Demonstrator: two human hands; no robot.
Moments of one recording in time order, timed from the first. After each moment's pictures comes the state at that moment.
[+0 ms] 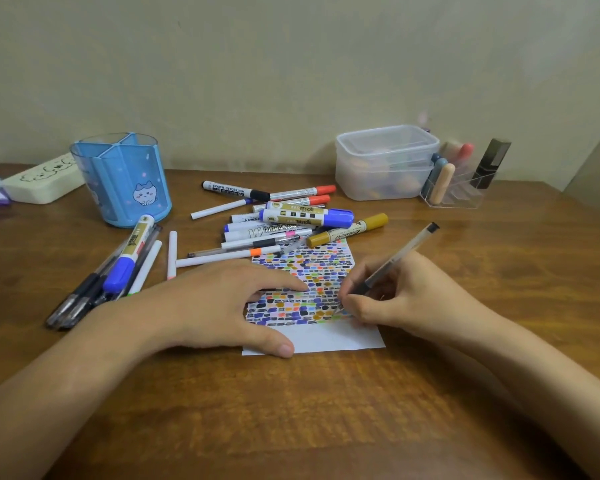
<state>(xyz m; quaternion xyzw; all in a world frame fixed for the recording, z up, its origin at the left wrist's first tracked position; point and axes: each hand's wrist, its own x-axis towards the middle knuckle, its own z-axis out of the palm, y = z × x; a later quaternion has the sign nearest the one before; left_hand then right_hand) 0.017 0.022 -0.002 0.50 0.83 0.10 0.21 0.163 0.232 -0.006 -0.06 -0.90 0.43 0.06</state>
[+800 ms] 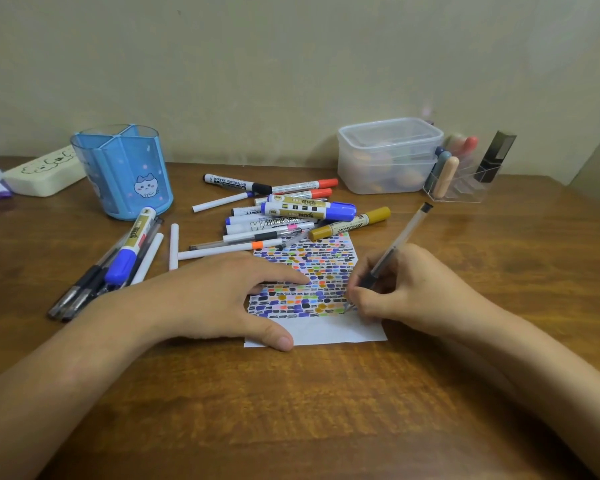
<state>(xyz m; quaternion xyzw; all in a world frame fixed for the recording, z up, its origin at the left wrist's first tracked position) 0.017 0.022 -0.001 0.50 0.83 0.11 0.22 0.159 0.233 -0.007 -0.06 -0.92 0.40 0.05</state>
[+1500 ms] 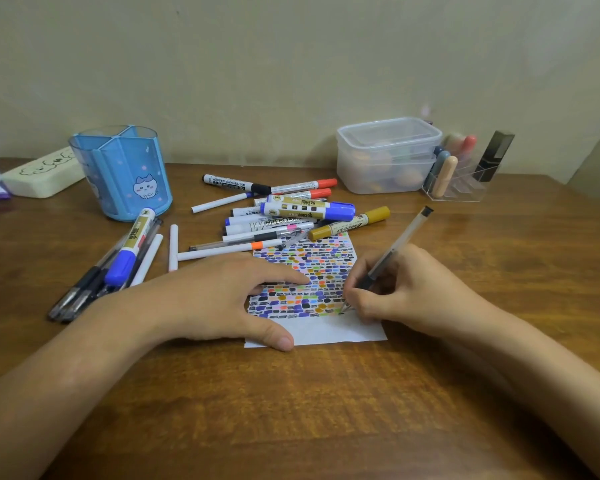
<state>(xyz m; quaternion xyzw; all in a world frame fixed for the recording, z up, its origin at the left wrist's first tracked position) 0.017 0.022 -0.001 0.50 0.83 0.10 0.22 0.160 0.230 -0.007 -0.04 -0.91 0.40 0.06</state>
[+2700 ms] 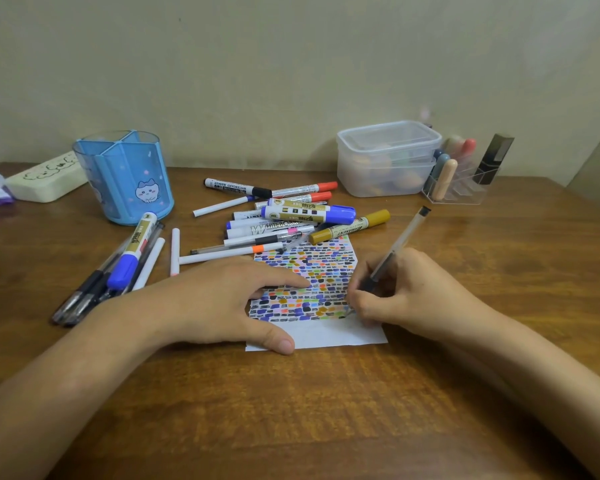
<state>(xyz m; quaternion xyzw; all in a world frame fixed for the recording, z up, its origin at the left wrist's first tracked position) 0.019 0.021 0.000 0.50 0.83 0.09 0.21 0.161 0.230 -0.006 -0.05 -0.92 0.39 0.07</state>
